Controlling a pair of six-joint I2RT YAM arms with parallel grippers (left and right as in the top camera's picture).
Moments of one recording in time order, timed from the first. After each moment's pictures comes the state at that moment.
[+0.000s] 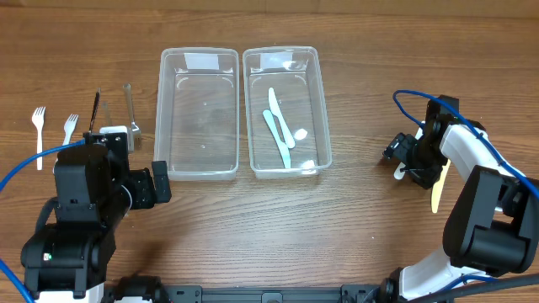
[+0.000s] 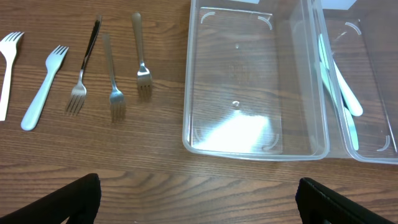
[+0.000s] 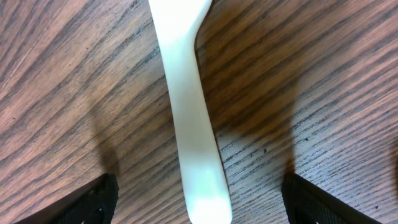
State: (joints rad) left arm 0.00 0.81 1.02 -1.04 0.02 -0.13; right arm -0.24 1.83 1.08 -0.78 -0.04 0.46
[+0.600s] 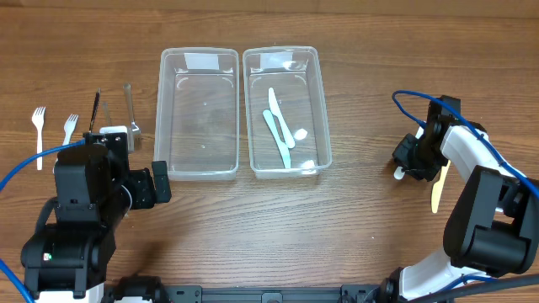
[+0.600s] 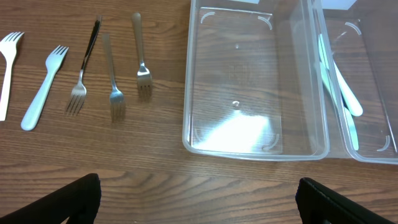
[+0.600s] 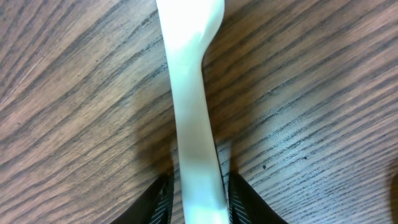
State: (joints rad) left arm 0.00 0.81 1.02 -1.04 0.02 -0.13; right arm -0.24 1.83 1.07 -0.74 -0.05 0.41
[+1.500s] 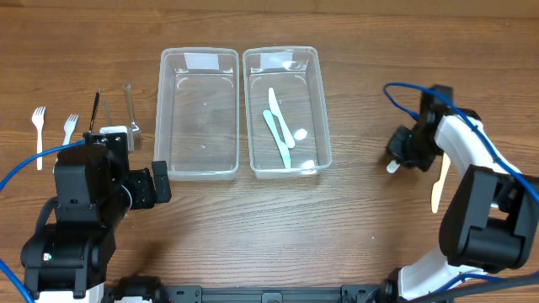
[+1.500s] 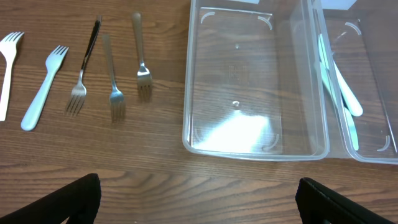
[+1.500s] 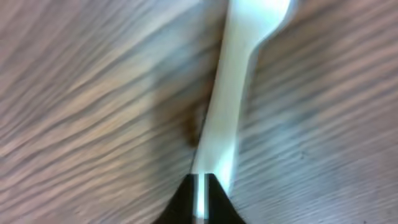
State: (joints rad) left arm 0.00 0.81 1.02 -1.04 0.02 -0.13; right arm -0.16 1.83 1.18 -0.86 -0.05 0.40
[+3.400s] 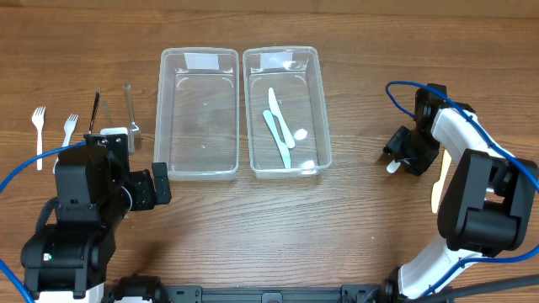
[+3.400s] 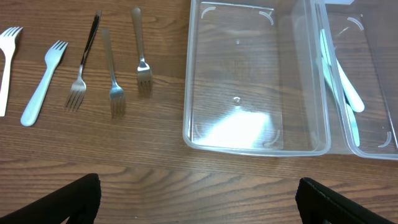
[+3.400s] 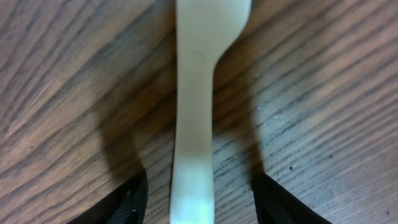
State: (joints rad) left arm 0.00 0.81 1.02 -1.06 0.02 -0.13; right arm -0.18 1.93 1.21 -0.87 0.02 0.51
